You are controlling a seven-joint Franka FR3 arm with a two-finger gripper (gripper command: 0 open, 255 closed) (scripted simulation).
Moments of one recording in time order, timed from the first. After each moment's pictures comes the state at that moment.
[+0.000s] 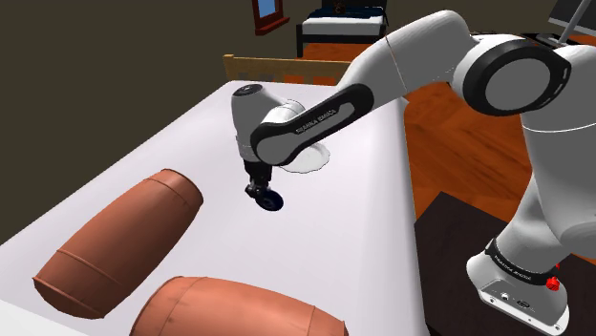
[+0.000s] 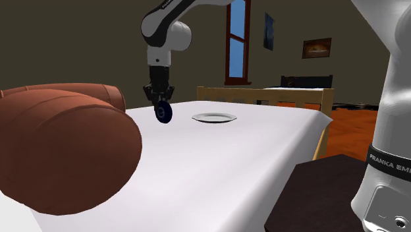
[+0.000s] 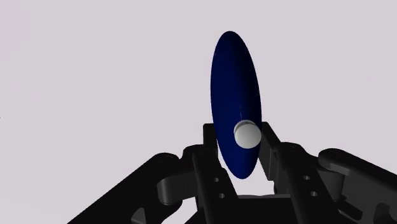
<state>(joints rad) 0.35 0.57 0.21 -1.57 -0.12 2.16 0.09</state>
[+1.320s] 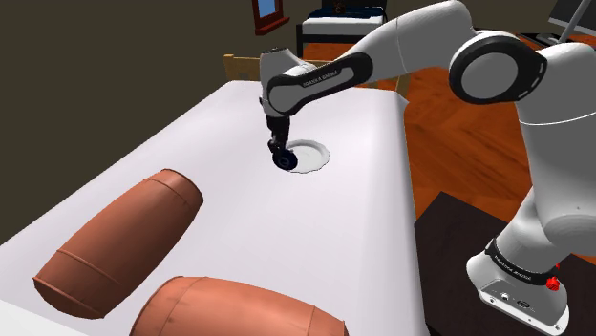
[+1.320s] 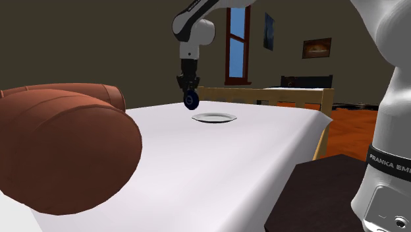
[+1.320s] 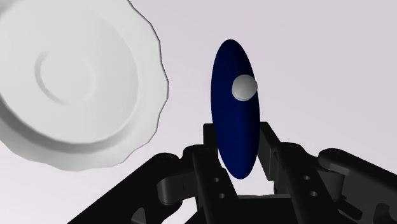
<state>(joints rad) 0.15 0.58 0.17 -1.43 -0.08 2.03 -0.17</state>
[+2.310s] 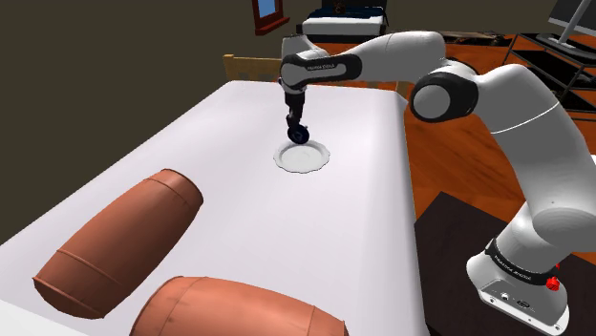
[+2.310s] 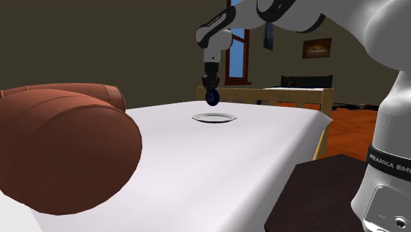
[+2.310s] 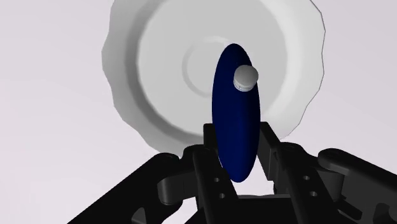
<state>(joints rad) -0.01 0.87 0.12 -0.93 -0.06 1.82 -0.42</state>
